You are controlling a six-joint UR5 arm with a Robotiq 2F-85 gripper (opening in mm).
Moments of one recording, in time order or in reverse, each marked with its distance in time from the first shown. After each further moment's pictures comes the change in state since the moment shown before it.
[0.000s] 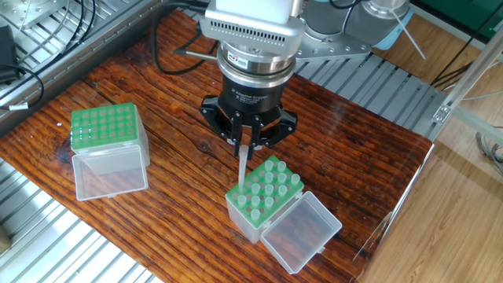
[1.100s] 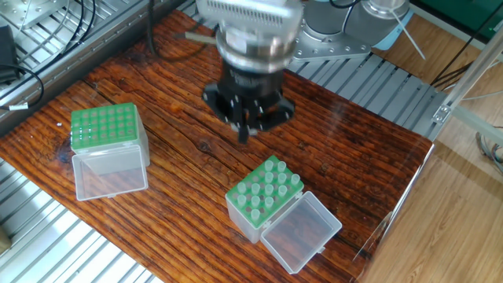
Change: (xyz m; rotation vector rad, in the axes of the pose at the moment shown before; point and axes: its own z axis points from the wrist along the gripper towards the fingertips) arm 0.026 -0.016 -0.031 0.021 0.024 0.060
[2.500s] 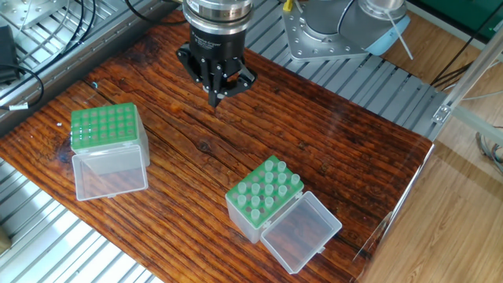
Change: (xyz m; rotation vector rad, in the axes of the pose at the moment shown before) arm 0.058 -0.059 0.030 0.028 0.039 0.209
